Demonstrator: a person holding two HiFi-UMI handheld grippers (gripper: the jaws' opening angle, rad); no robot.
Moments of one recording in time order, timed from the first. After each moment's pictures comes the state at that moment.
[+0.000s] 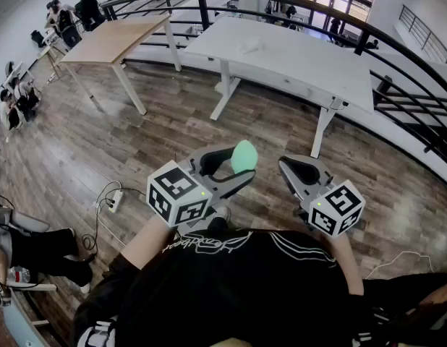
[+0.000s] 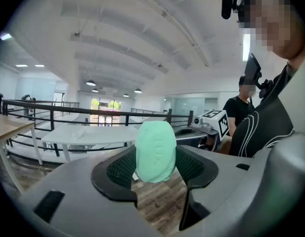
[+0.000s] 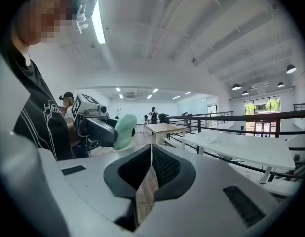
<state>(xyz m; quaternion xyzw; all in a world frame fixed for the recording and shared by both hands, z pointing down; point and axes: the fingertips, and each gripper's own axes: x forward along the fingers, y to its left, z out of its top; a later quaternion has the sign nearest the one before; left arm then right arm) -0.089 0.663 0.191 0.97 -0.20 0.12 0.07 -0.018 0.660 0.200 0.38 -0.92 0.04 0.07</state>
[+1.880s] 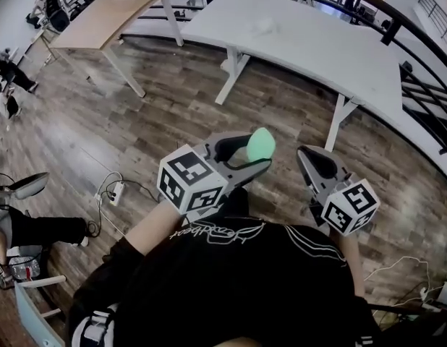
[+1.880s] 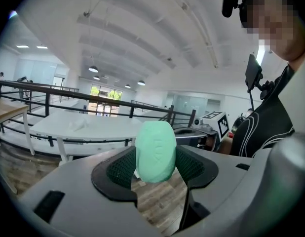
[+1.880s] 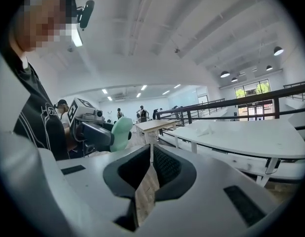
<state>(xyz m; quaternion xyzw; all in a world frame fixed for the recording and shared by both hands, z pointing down) -0.053 0.448 0.247 0.96 -0.19 0.14 0.13 0.024 0.445 0.253 0.41 -0.90 0.11 0.06</state>
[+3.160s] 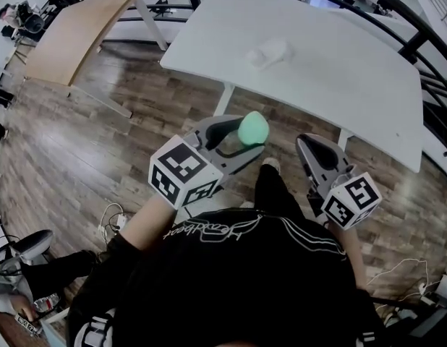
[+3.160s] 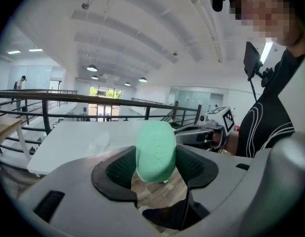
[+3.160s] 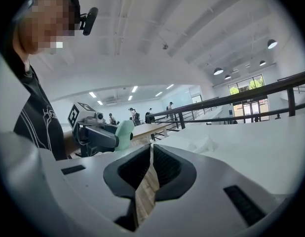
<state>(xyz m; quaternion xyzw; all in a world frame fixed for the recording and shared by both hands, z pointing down) -0.088 0.071 0.271 0.96 -0.18 0.17 0.11 -0.003 0.084 0.274 0.43 -0.89 0.14 0.04</state>
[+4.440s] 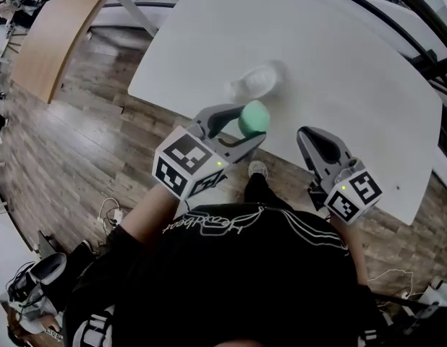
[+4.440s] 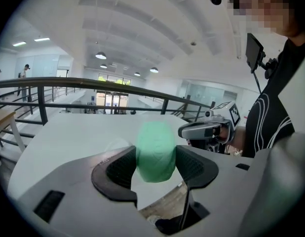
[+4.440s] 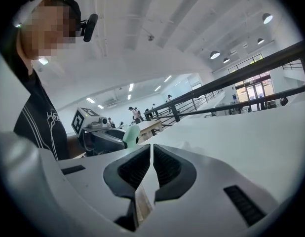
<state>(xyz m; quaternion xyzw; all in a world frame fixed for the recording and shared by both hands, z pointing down) 0.010 -0.172 0.341 0.94 -0.22 0.22 0.16 0.094 -0.155 0.332 0.39 -0.90 0.21 0.03</state>
